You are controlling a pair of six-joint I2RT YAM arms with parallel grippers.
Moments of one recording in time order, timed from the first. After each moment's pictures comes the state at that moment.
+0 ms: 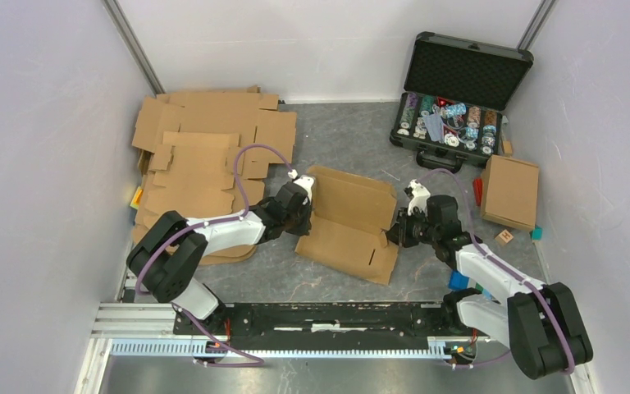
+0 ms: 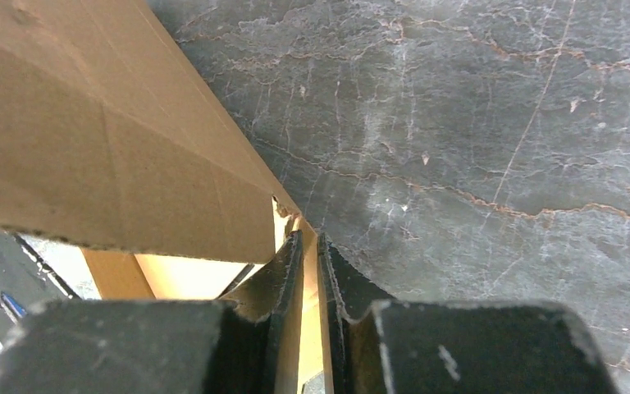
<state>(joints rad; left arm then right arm) -0.73 1.55 0.73 -0.03 -0.05 -0.39 0.27 1.07 0.33 0.02 -0.45 0.25</state>
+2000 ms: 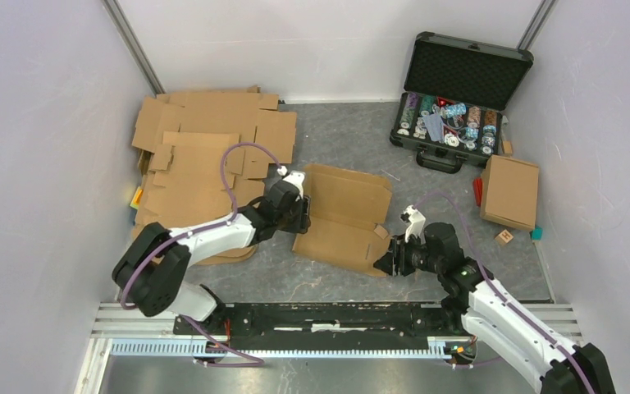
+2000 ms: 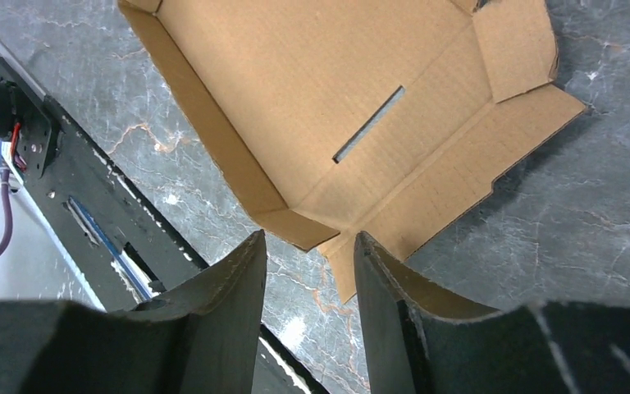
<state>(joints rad) -0.70 1.47 0.72 -0.07 -0.10 -0.41 0.50 0.65 0.19 -0.19 -0.42 0.41</state>
